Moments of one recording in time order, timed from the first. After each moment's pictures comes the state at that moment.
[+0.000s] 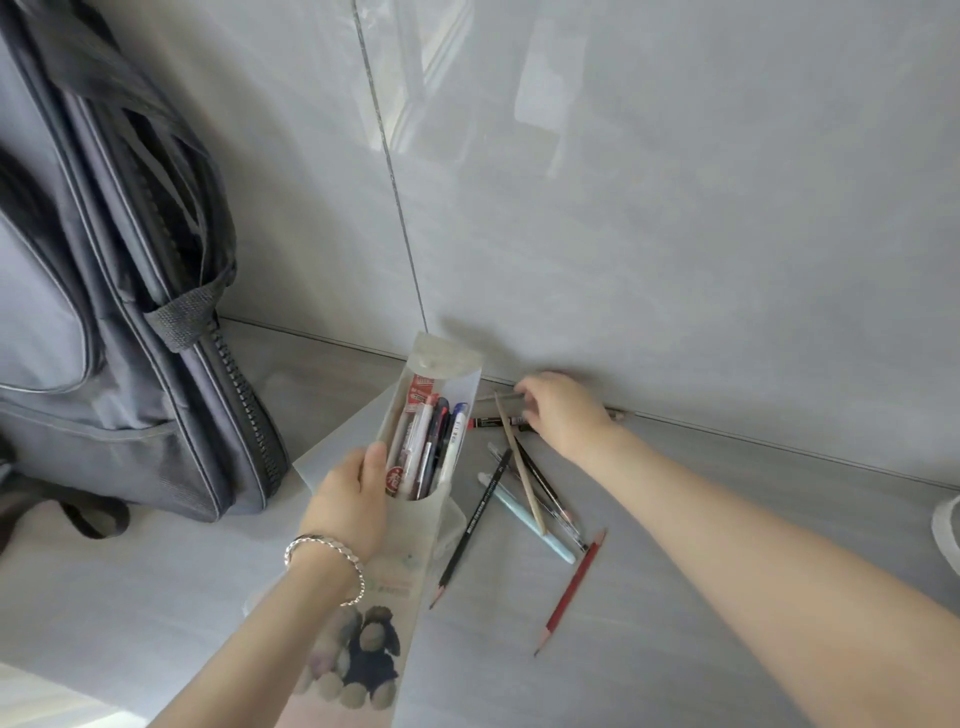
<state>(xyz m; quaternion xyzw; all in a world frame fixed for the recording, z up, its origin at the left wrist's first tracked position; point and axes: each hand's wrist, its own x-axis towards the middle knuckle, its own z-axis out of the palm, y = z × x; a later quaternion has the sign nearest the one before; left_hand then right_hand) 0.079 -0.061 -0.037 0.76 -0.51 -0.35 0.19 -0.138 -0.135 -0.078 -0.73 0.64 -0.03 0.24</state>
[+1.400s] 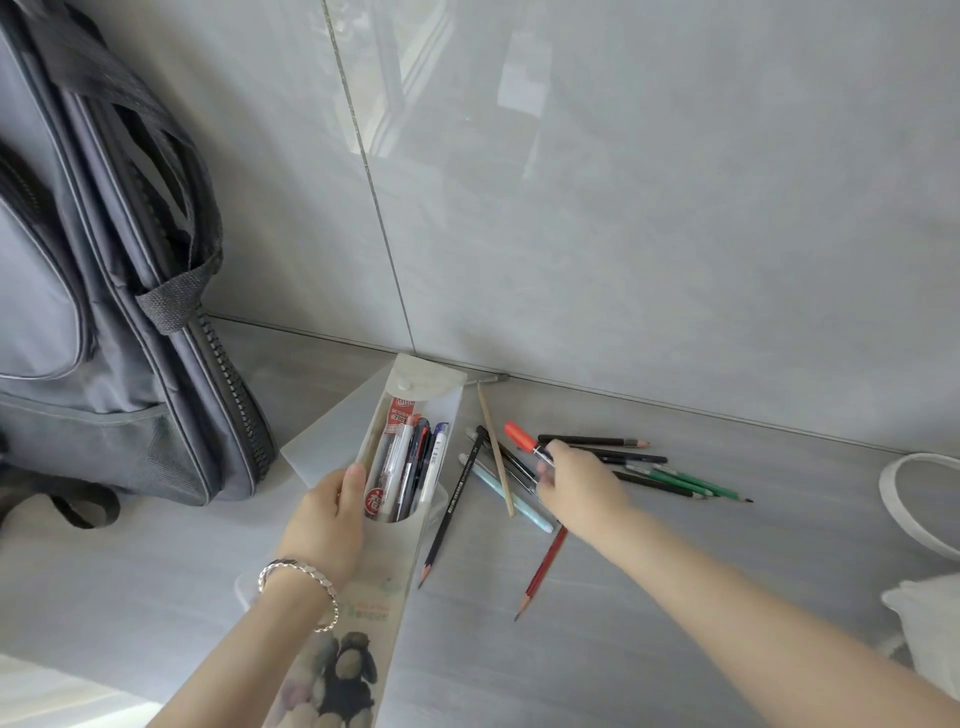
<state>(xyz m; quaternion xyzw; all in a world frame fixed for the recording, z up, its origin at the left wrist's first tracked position) 0.087 -0.025 -0.040 0.76 -0.52 -0.35 0.20 -0.147 -0.033 -0.077 -0.62 0.72 -0.01 0.30</state>
